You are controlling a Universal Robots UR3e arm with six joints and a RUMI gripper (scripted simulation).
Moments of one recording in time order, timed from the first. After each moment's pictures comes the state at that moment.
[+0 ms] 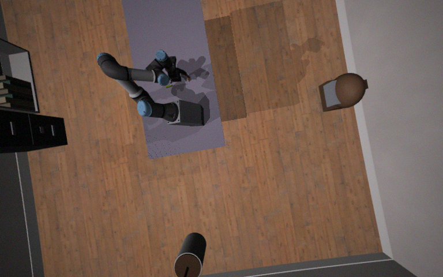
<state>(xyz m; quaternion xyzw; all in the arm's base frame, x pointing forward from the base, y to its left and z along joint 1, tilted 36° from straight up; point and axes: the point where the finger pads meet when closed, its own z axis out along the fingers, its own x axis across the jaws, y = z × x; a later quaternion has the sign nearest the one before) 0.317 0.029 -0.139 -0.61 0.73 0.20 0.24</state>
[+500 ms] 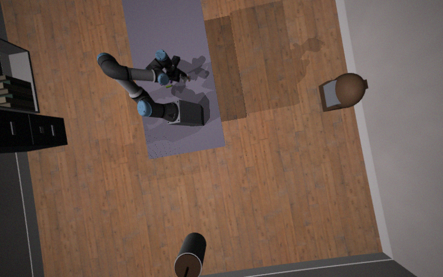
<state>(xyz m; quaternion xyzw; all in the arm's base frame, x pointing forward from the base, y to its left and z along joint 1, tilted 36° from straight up) 0.319 0.026 -0.141 -0.50 0.81 0.23 0.21</state>
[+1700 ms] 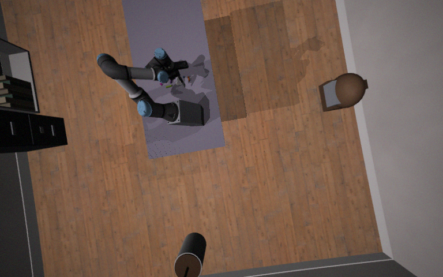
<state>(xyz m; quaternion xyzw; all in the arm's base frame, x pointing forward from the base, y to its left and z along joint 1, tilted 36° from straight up) 0.319 0.022 -0.144 -0.08 0.95 0.30 0.08</state>
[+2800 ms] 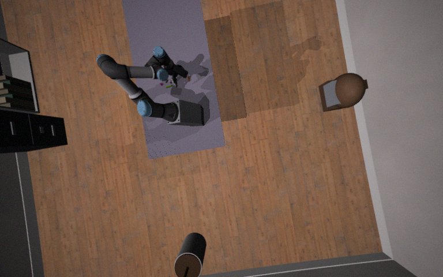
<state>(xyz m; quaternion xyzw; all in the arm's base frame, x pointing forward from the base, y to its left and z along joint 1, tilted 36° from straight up) 0.316 0.028 -0.141 0.30 0.90 0.31 -0.04</state>
